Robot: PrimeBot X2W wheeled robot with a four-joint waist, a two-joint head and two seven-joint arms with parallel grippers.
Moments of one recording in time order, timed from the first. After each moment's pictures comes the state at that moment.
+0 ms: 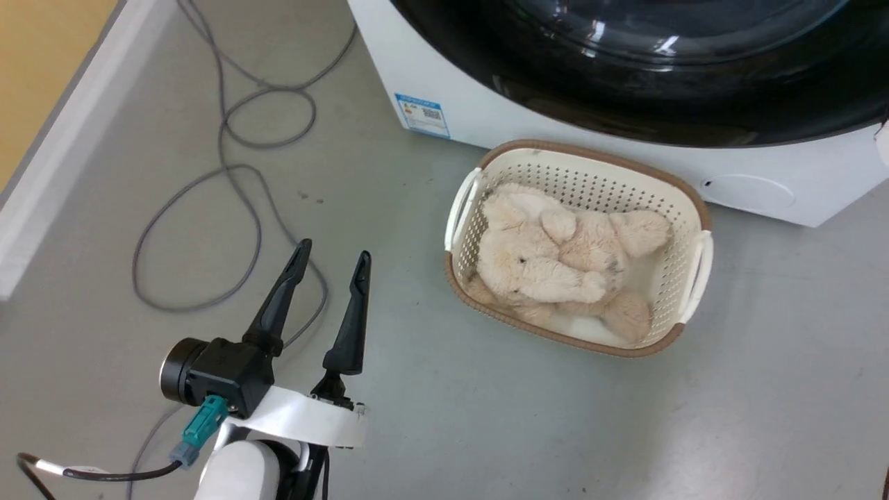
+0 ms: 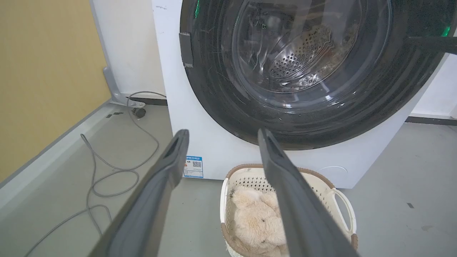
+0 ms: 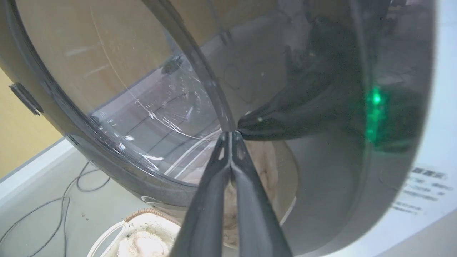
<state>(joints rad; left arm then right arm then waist) -0.17 0.07 -0.15 0.01 -0.17 -0.13 -0.26 -0.91 -0.40 -0.02 0.60 0.32 0.14 0.07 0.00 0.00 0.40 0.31</state>
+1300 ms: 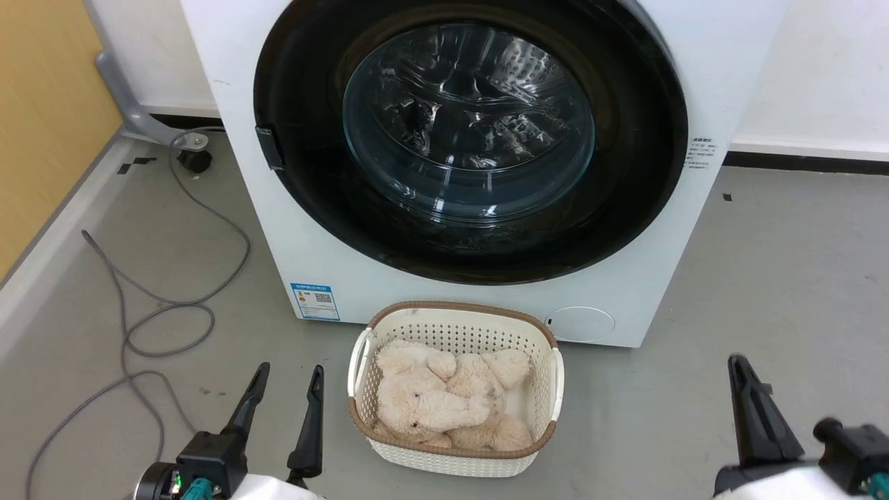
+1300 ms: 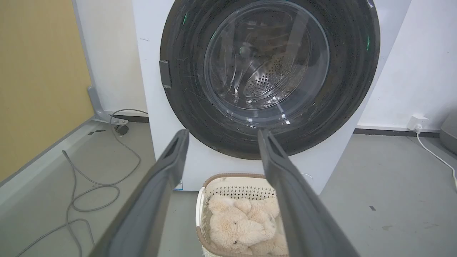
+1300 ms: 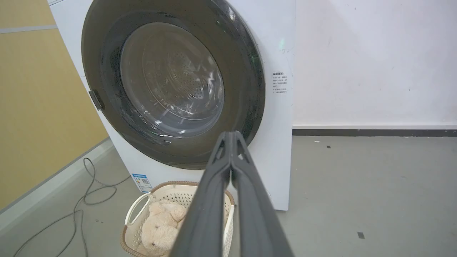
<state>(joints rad) 0.03 0.07 -0.05 0.13 -0.14 -0.10 -0.26 0.05 -0.09 -0.03 0.06 0.22 0.13 -0.21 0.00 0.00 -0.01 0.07</state>
